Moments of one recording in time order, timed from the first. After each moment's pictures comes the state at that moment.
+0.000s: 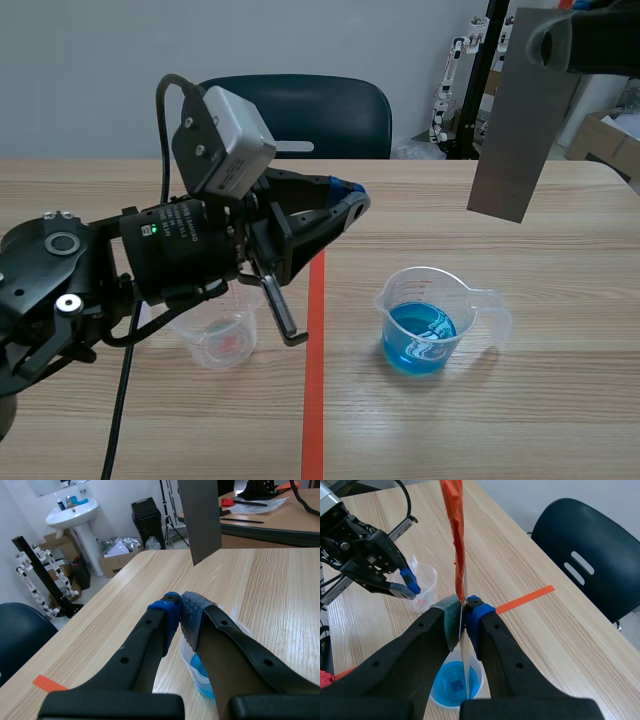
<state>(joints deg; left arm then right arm) 2.7 -13.2 15.9 91.0 13.4 -45.1 -25.8 14.5 79.2 -26.7 103.4 63.9 43.0 1.1</state>
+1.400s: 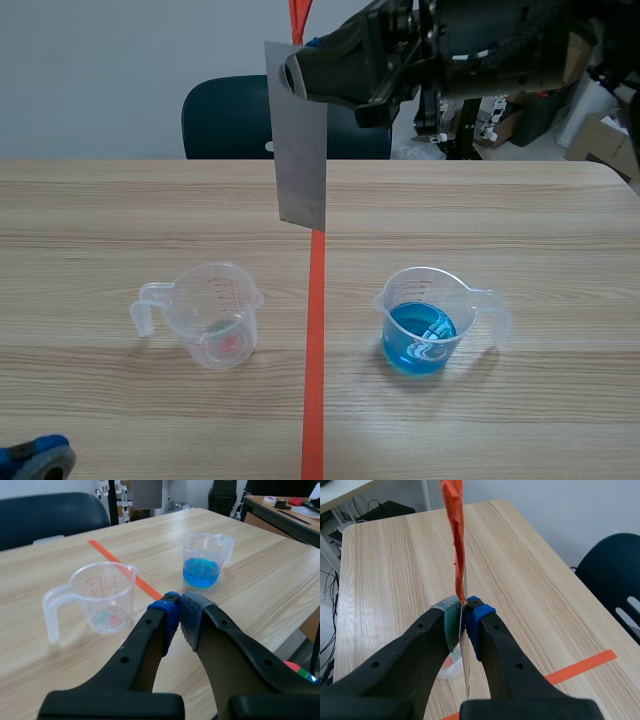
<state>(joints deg) 57.7 -19.7 -10.1 95.7 11.5 -33.7 -60.3 22.6 31.1 -26.7 103.3 50.0 36.2 -32.5</state>
